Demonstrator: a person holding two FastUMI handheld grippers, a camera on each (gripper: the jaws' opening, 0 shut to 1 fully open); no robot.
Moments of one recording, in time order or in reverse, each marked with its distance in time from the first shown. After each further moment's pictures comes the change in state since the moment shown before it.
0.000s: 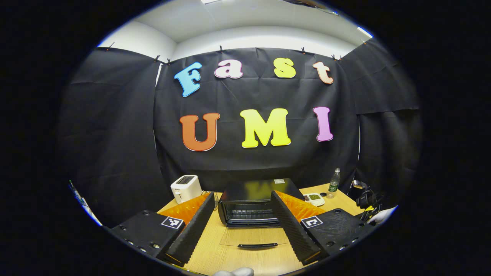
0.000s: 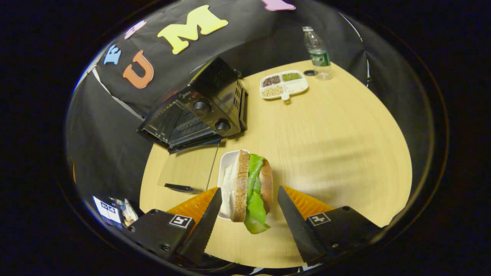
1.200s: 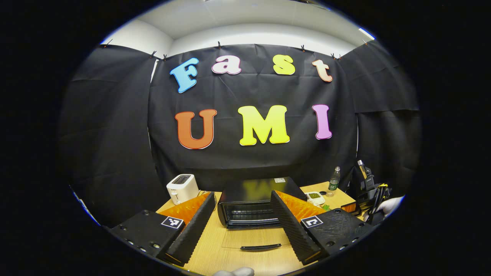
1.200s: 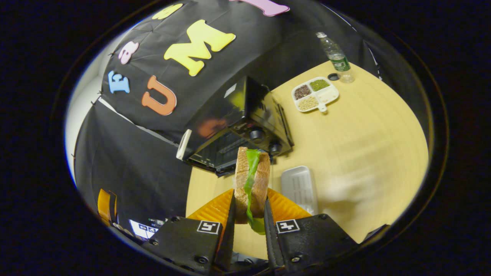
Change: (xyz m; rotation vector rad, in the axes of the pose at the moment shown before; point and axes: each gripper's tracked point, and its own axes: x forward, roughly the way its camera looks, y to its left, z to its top) left arm 0.026 0.016 0.003 -0.016 0.011 -0.060; right arm -0.031 0.133 0.050 0.160 -0.153 0.275
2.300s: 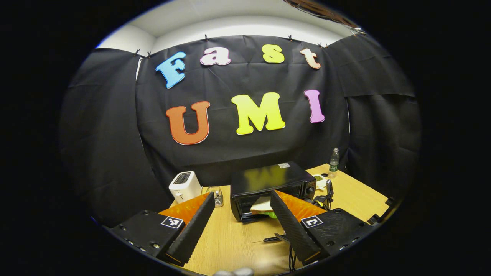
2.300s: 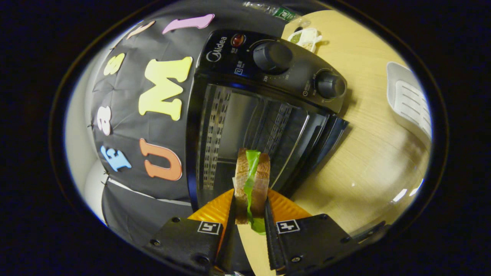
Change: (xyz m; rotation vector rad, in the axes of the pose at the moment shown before) left arm 0.008 0.050 -0.031 0.117 0.088 -0.088; right arm 0.222 0.052 0.008 0.551 -0.410 0.171
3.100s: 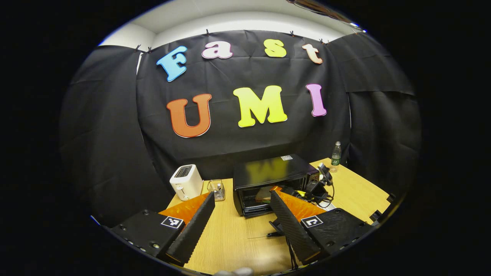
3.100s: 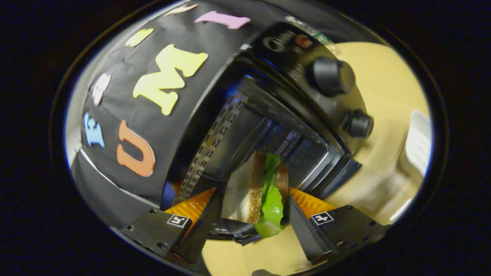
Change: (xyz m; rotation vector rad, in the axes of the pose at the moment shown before) left arm 0.000 0.006 -0.017 -0.012 0.031 0.007; right arm 0.026 -0.017 0.030 -0.426 -0.116 -0.236
